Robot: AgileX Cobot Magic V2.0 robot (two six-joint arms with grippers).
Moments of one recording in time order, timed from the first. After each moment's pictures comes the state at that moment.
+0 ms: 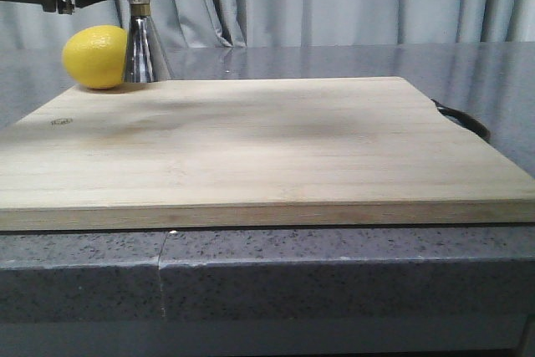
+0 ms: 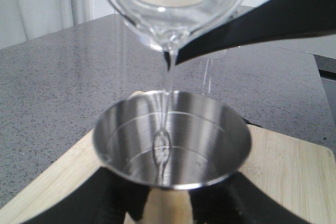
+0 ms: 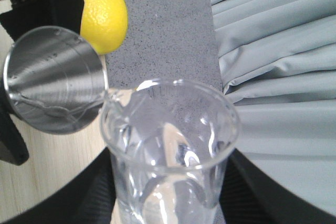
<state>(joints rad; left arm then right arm) -0.13 1.64 -0.94 -1.77 1.16 2.12 0.82 1.67 -1.67 -0.53 0.71 -0.57</state>
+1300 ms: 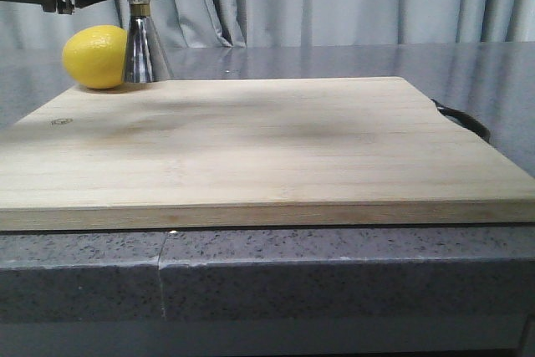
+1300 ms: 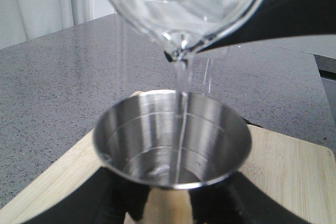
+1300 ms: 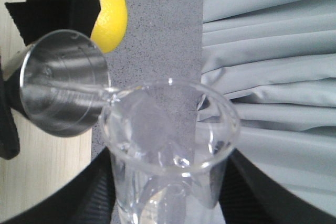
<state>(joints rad) -0.13 1.64 -0.94 -1.77 1.16 2.12 0.84 1.68 -1.67 -0.58 0.68 -0.72</state>
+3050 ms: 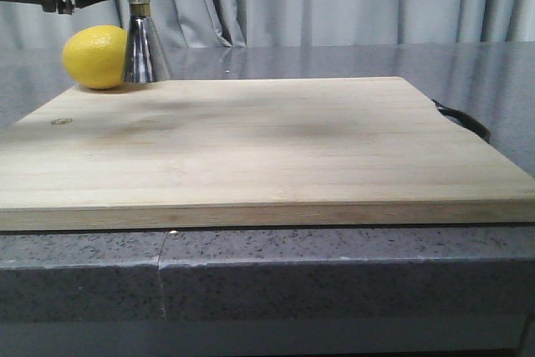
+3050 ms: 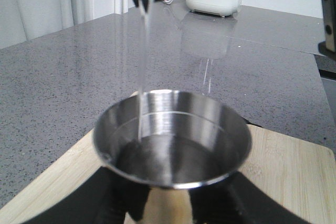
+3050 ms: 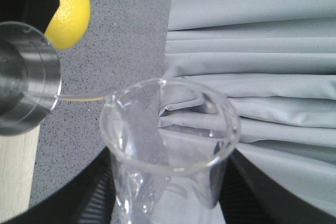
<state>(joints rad) -0.13 1.64 -0.94 -1.77 1.16 2.12 0.84 1.68 -1.67 -0.71 0.60 -0.75</state>
